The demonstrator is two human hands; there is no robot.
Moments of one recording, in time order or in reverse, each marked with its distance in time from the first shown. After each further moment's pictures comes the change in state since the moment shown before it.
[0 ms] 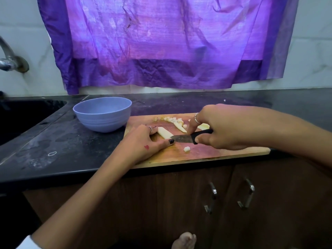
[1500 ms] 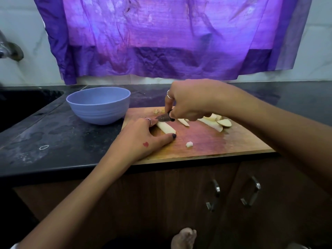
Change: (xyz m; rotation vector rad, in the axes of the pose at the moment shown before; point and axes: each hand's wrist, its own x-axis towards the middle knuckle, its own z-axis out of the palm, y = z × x) left_hand 0.000 -0.003 0.007 -0.041 0.081 -0.023; right_hand 0.071 -0.023 -0.006 -0.032 0.049 -0.036
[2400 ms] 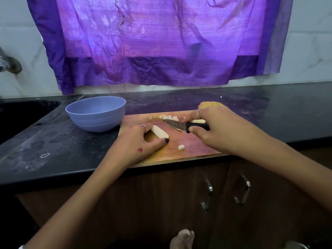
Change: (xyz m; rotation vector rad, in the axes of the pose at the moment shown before) left_hand -0.005 0.004 -0.003 0.031 -0.007 0.049; right_hand -0.058 0.049 0.046 0.234 0.325 0.020
